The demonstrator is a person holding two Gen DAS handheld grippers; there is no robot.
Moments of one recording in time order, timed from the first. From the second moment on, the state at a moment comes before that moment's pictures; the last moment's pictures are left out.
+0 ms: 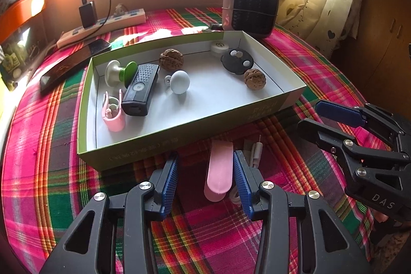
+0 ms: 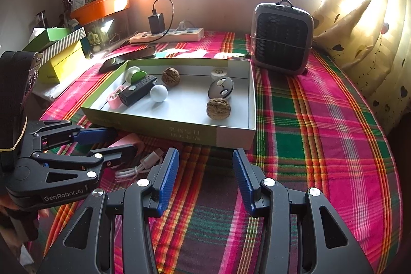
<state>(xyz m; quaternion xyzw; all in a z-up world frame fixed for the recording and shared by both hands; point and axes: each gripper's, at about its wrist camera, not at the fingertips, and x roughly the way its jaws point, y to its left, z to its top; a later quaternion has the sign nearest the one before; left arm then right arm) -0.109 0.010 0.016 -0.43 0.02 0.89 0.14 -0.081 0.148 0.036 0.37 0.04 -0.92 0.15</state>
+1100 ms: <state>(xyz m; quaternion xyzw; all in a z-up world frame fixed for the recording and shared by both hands) -0.095 -0.040 0.008 -0.43 -0.03 0.90 0.08 -0.081 0.091 0.020 0.41 0.05 -0.89 0.18</state>
